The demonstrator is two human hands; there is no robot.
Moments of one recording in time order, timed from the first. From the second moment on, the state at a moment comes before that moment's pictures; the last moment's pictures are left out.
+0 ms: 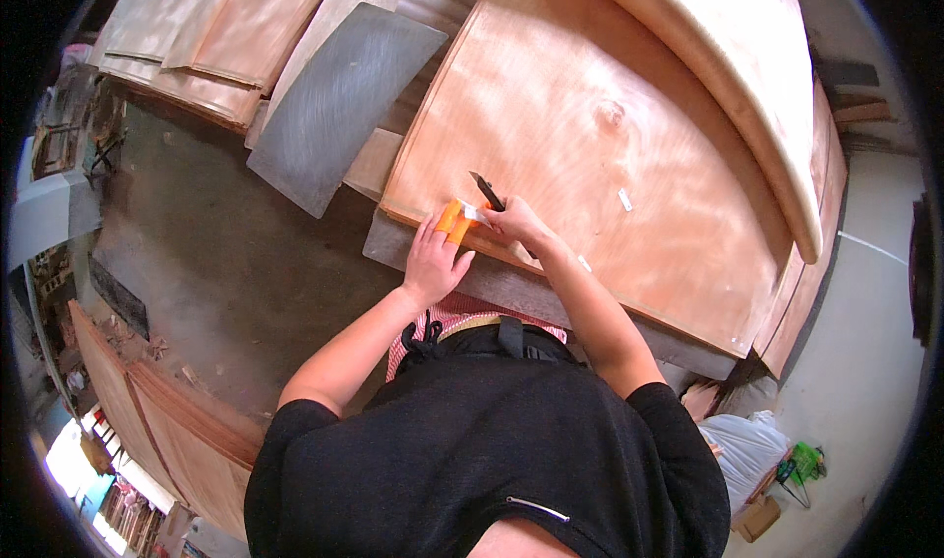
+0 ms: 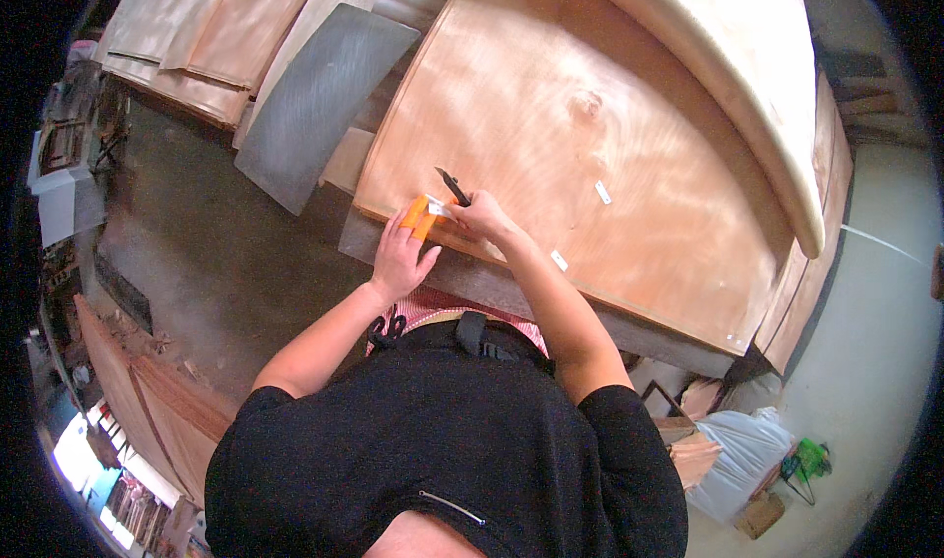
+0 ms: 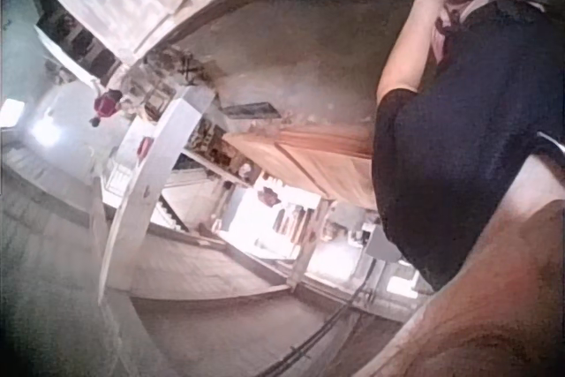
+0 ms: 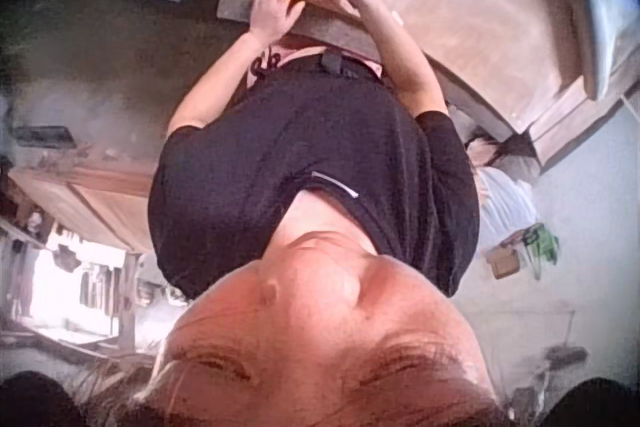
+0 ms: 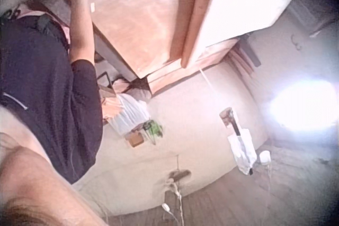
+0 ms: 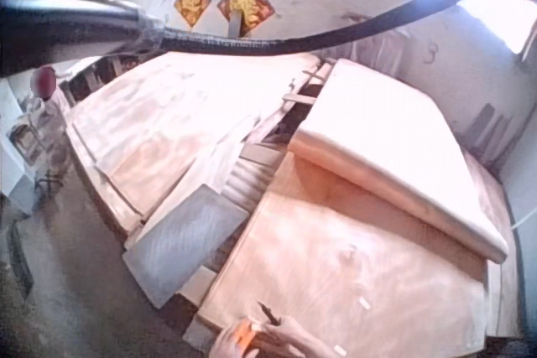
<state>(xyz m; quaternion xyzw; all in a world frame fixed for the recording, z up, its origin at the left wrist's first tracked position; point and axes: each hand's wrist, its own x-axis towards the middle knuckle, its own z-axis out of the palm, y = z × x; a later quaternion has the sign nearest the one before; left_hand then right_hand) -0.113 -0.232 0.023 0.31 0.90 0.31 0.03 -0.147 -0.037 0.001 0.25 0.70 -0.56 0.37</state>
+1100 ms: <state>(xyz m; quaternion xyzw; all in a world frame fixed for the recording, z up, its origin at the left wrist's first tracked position) -0.196 -0.205 0.092 0.35 0.84 0.41 -0.03 -0.164 -0.011 0.060 0.18 0.70 -0.67 0.16</state>
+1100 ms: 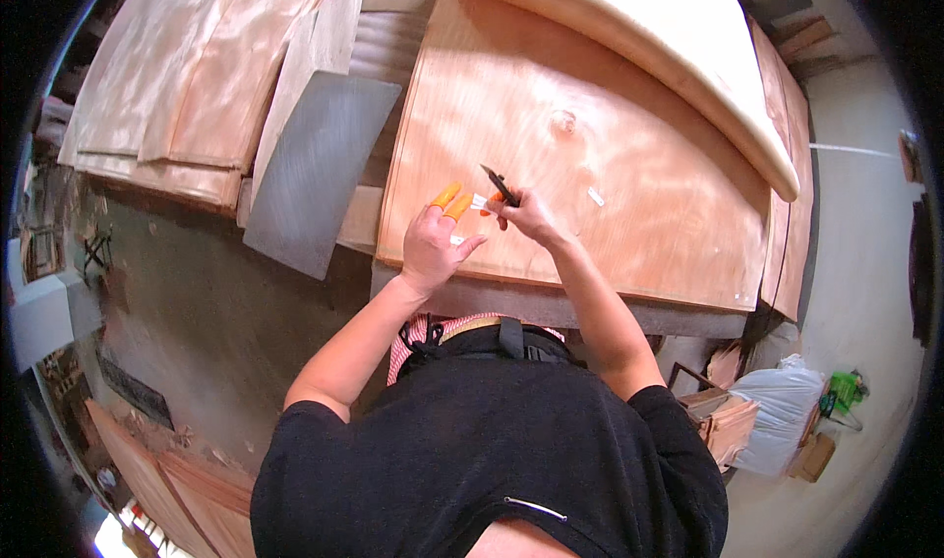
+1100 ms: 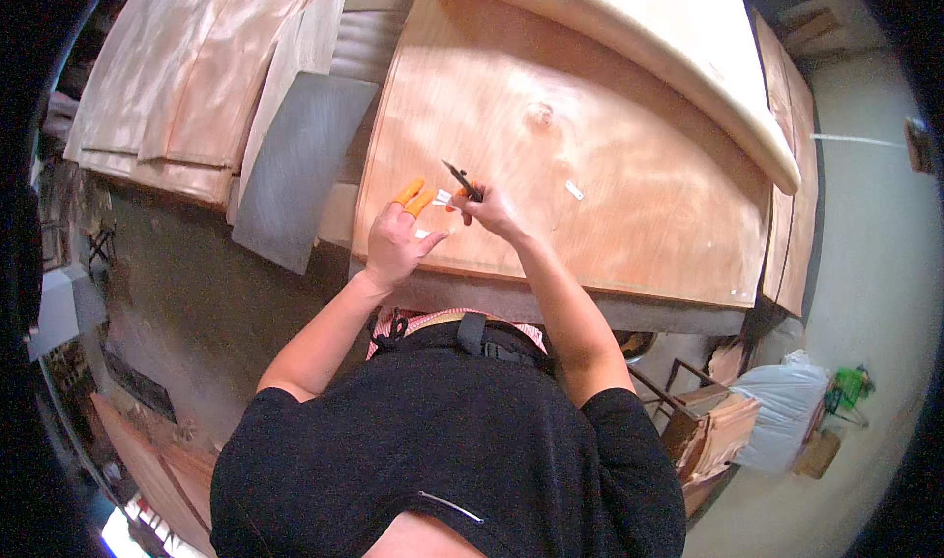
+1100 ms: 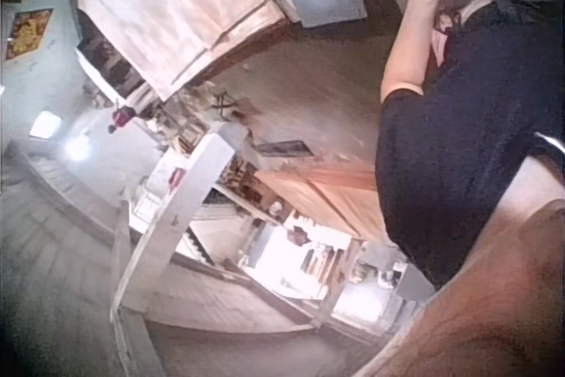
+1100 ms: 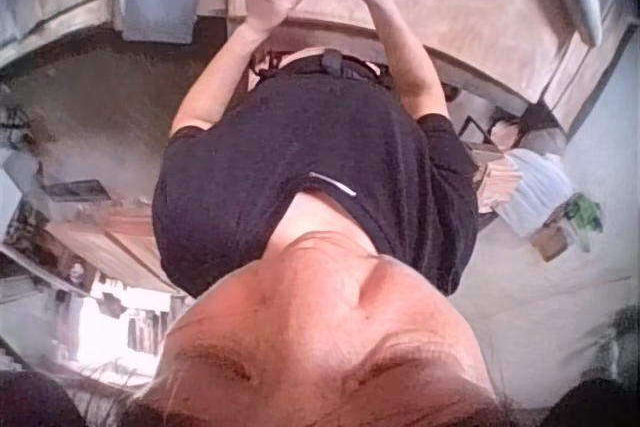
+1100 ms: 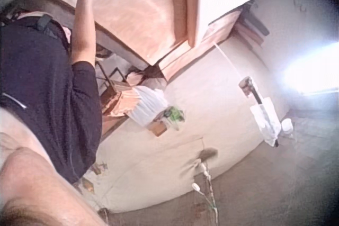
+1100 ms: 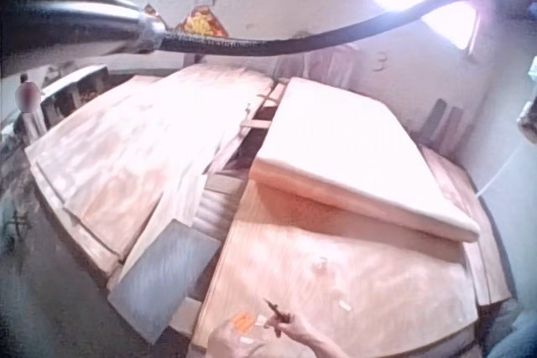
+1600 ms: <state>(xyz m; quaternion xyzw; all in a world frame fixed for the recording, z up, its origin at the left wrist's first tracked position) -0.174 -0.143 0.057 0.13 0.58 0.70 0.40 -0.123 0.028 0.085 0.31 0.27 -0.91 -0.06</state>
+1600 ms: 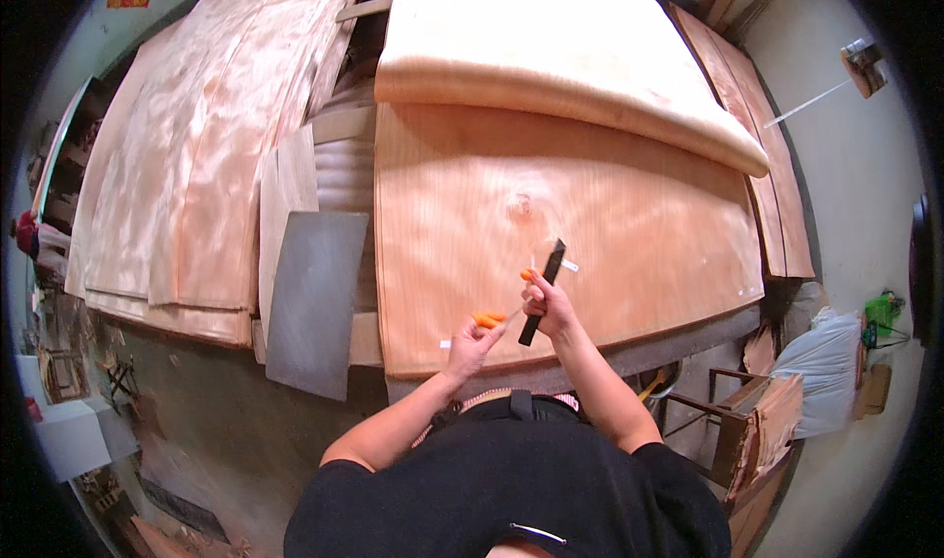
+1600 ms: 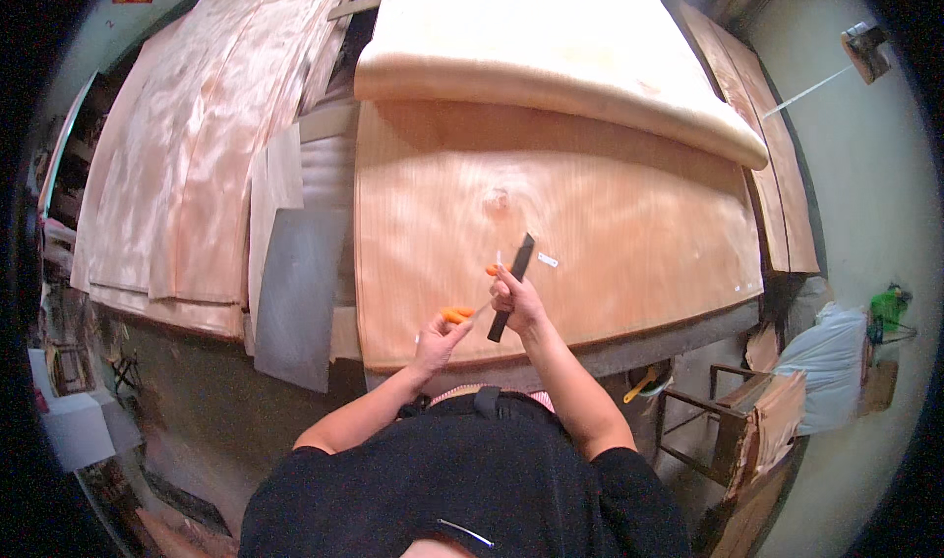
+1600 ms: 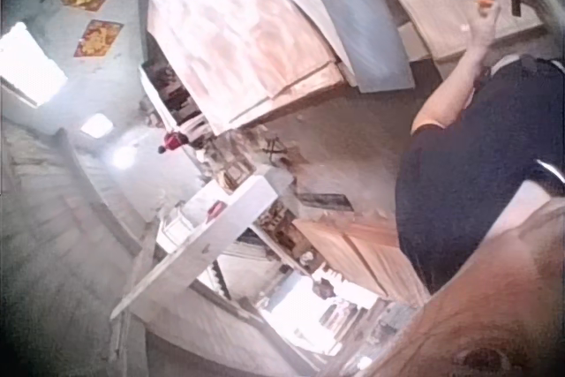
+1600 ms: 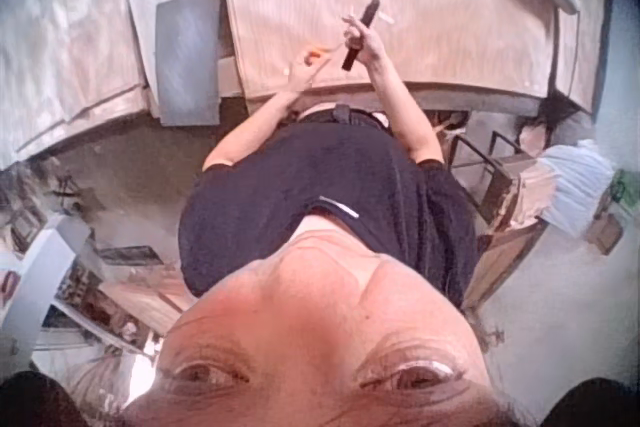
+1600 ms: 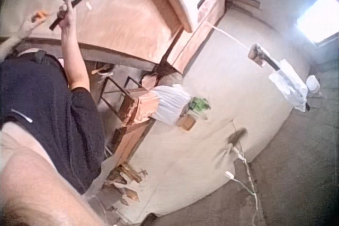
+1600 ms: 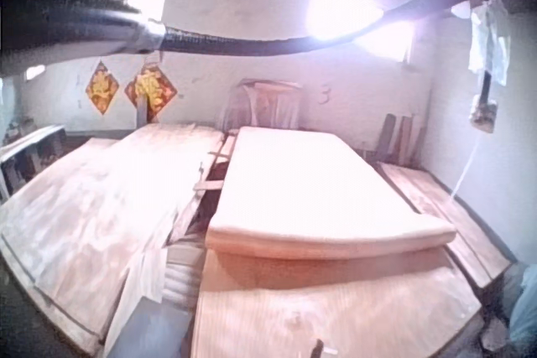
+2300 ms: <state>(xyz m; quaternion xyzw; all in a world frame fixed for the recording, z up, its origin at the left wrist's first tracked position) -0.583 0.084 0.111 0.48 0.87 -0.03 -0.12 -0.076 0.077 0.093 0.25 0.28 -0.92 -0.06</state>
